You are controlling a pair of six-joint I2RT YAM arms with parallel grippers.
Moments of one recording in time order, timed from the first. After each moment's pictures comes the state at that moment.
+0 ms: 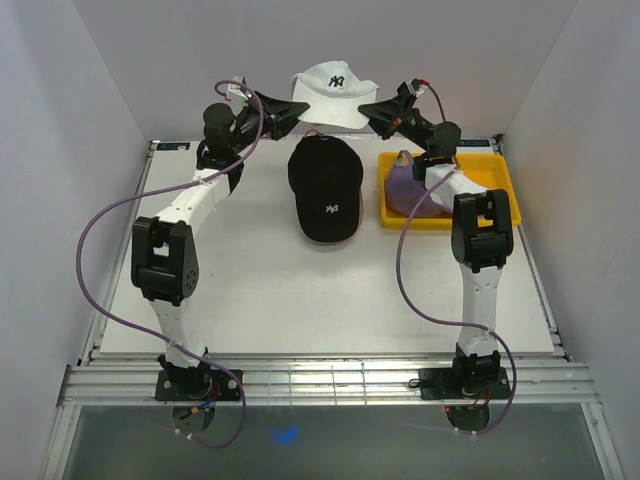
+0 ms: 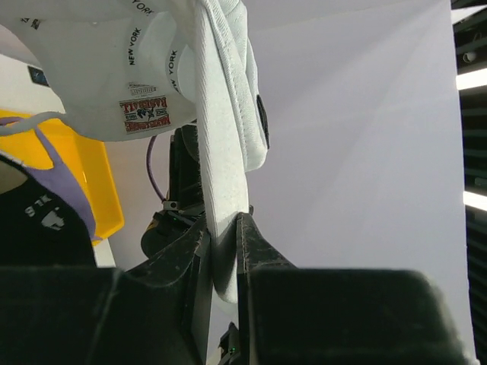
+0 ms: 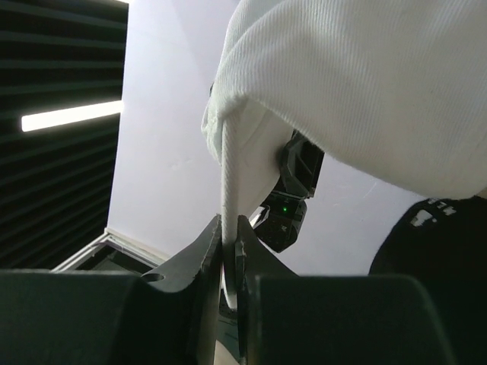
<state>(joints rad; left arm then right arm) -0.23 1.91 1.56 0.55 0.64 -1.51 0.20 2.25 1.71 1.28 -0.89 2.02</state>
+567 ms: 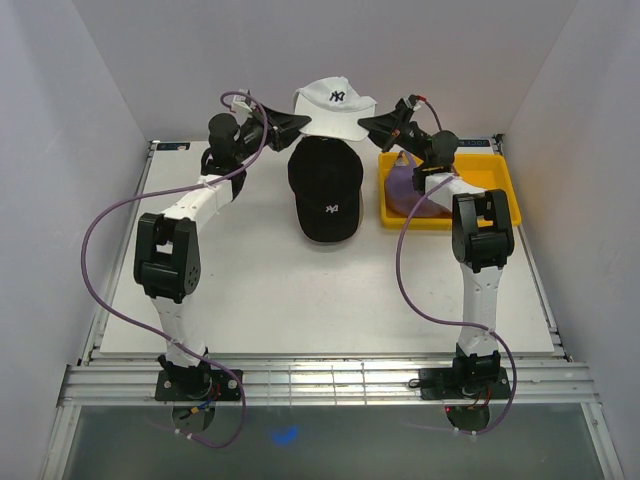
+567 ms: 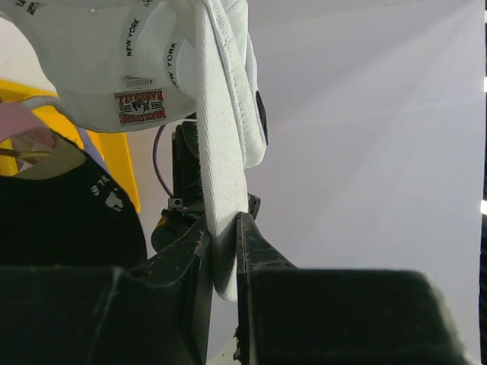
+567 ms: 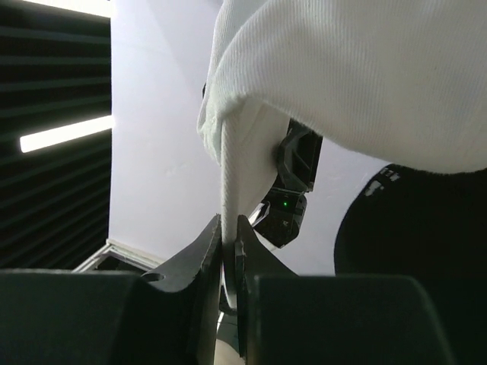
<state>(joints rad) -0.23 1.94 1.53 0.60 0.66 -1.52 0.19 2.25 1.65 1.27 -0.91 2.01</state>
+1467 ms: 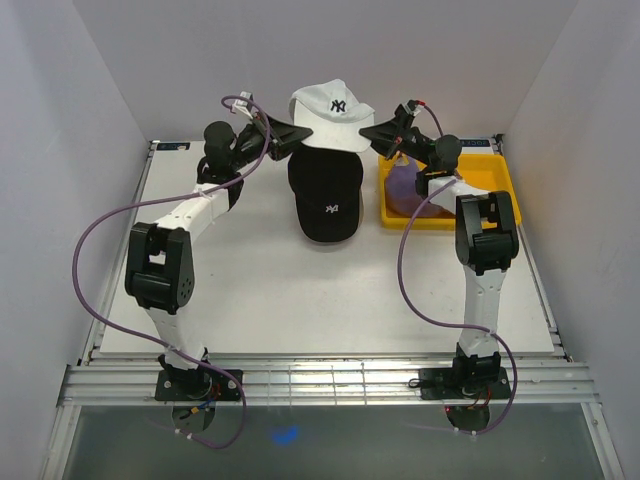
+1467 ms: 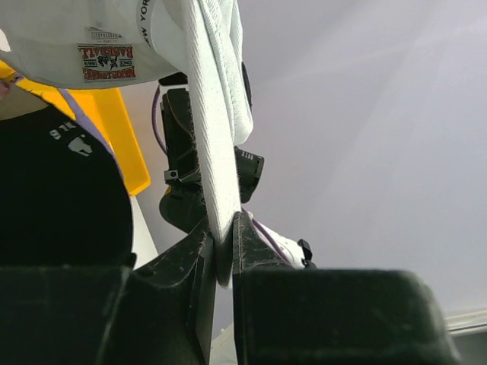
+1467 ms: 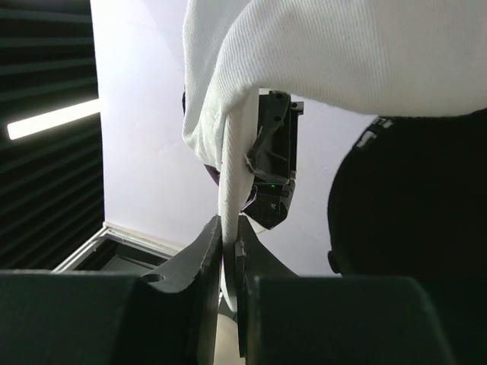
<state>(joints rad) -0.24 1.84 1.38 0.65 0.75 -1.42 0.18 2.21 1.53 1.31 -0.99 2.02</state>
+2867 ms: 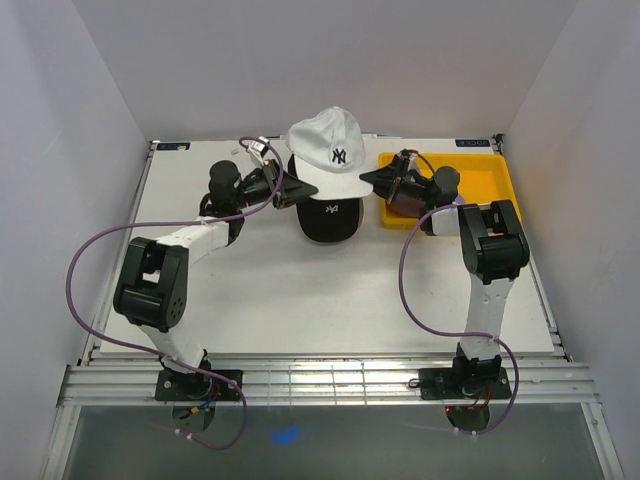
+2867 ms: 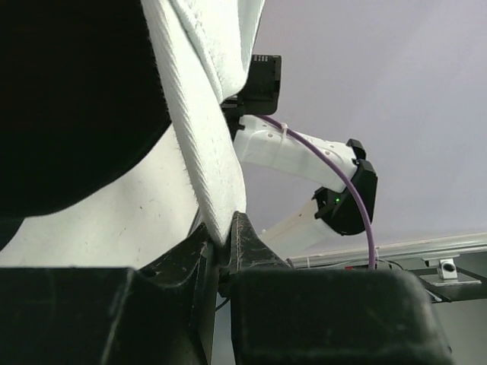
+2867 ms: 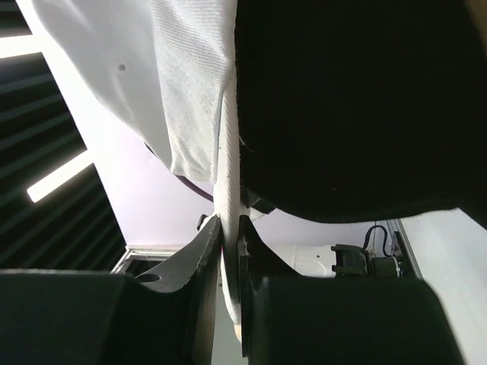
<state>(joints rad) -0.28 1.70 1.02 0.75 0.94 -1.29 0.18 2.09 1.13 1.31 -1.07 2.03</state>
